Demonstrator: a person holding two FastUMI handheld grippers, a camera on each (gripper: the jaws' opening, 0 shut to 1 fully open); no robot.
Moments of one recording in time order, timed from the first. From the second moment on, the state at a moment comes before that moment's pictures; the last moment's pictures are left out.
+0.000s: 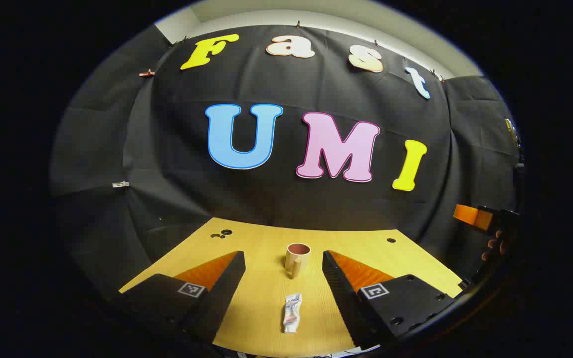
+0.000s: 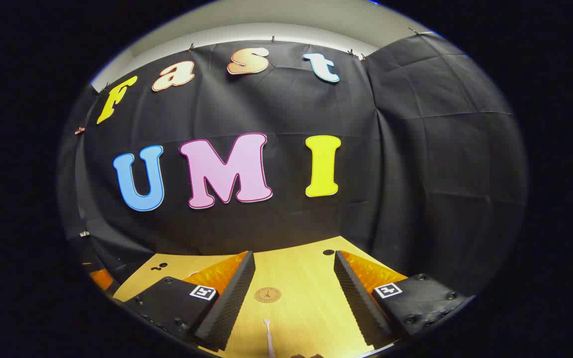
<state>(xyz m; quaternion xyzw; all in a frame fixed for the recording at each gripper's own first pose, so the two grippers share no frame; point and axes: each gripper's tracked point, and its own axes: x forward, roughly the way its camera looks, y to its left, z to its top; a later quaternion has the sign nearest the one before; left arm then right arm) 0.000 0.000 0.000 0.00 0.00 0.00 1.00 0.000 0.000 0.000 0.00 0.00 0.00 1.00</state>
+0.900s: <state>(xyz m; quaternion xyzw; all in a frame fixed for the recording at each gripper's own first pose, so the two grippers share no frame) 0.024 -0.005 -0.025 0.01 0.03 -0.01 1.00 0.025 0.010 -0.034 0.01 0.06 0.01 1.00</state>
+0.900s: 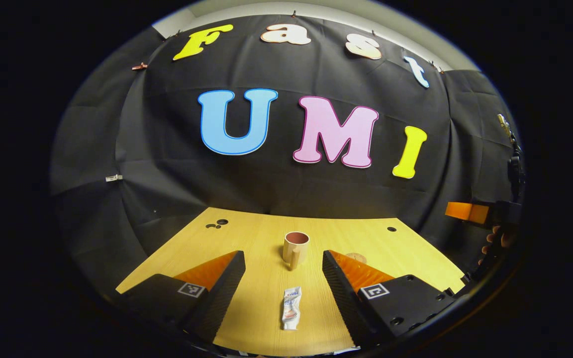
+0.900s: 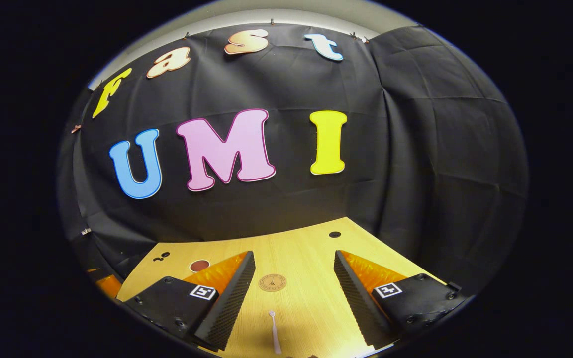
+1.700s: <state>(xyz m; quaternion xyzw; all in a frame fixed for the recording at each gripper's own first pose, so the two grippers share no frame) 0.070 -0.005 -0.100 0.02 0.15 -0.01 0.99 0.030 0.009 -0.074 -0.02 0.12 0.05 0.99</state>
